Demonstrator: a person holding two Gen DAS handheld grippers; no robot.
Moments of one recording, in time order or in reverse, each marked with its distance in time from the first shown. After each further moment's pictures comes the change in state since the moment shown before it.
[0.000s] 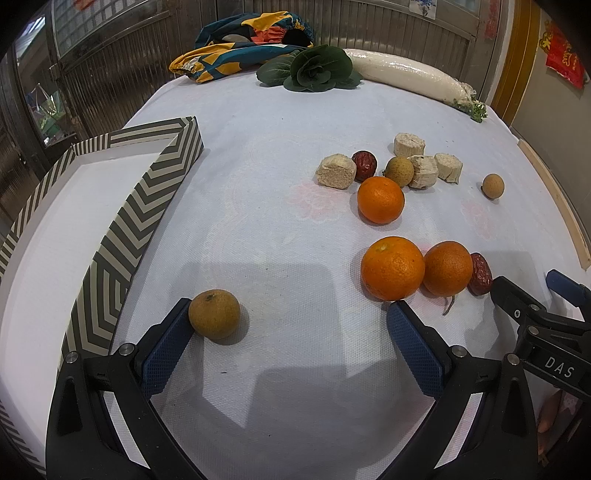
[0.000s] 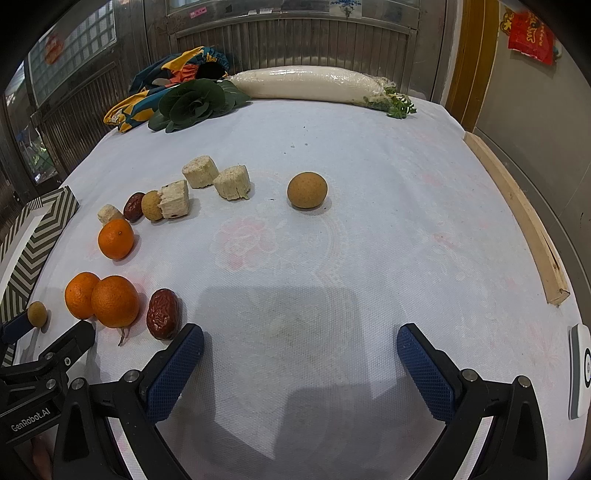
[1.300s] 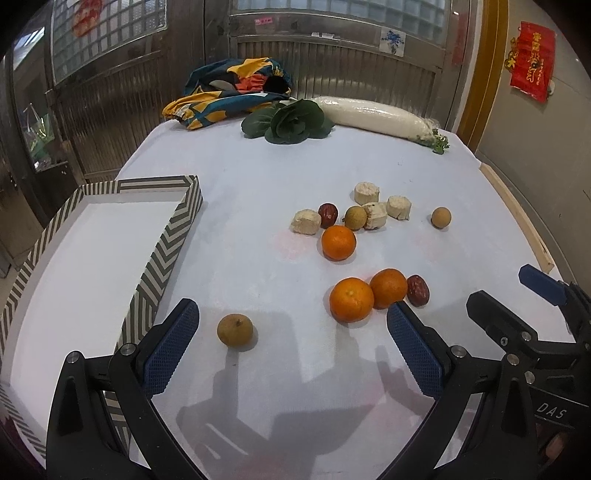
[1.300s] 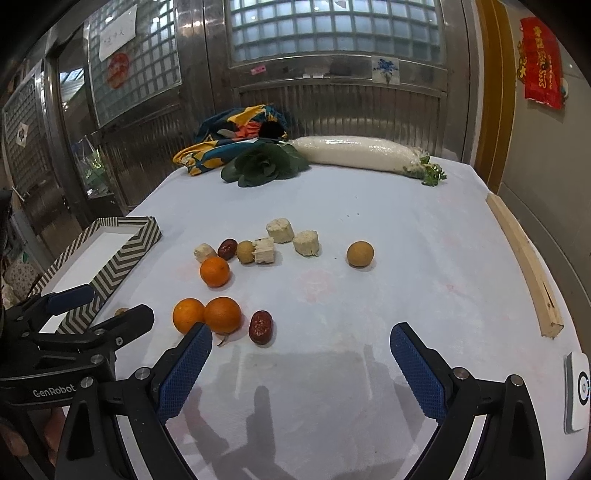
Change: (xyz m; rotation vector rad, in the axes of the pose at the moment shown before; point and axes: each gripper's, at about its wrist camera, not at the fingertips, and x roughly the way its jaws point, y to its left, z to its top) left arm -0.061 0.003 0.002 0.035 -0.131 -0.081; right arm -0.074 0.016 -0.016 -0.083 -0.220 0.164
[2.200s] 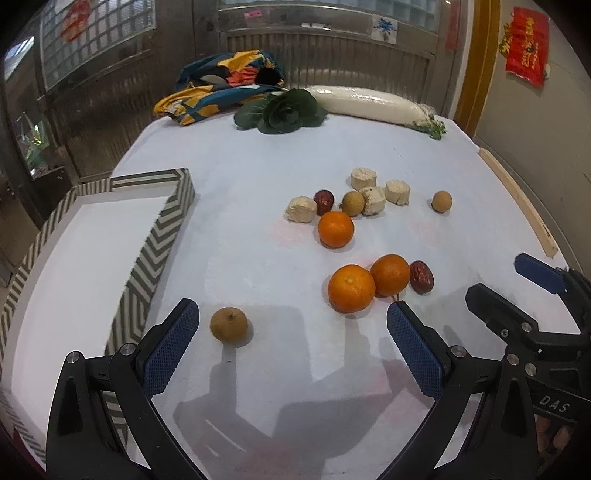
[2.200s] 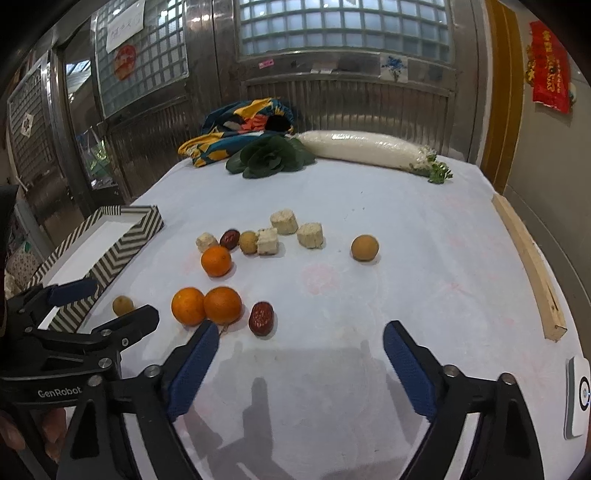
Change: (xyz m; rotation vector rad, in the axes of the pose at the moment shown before) left arm 0.011 -0.006 -0.006 0.047 0.026 -0.006; right arm 0.007 0.001 -0.006 -0.033 0.025 0.016
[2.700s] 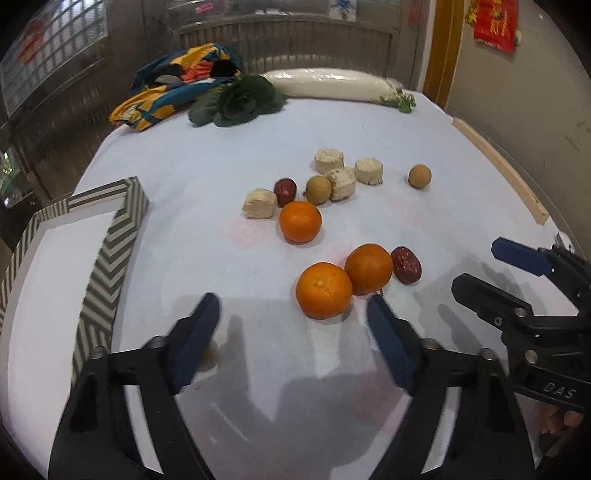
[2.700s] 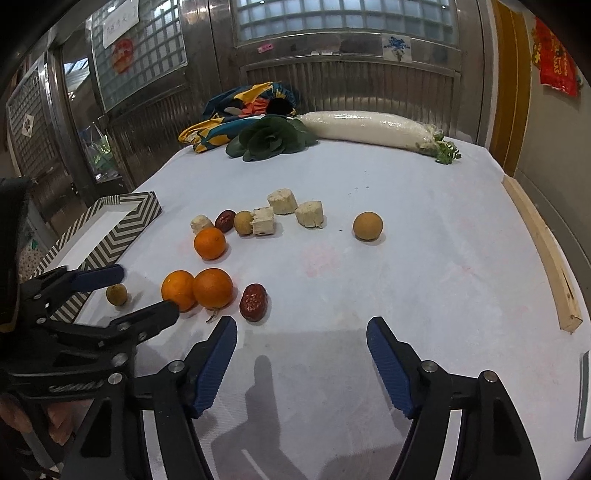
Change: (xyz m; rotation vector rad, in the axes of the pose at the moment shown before) left arm 0.027 -0.017 0.006 0.129 0.048 -0.078; right arm 0.015 -0.012 -0.005 0.018 0.049 0.043
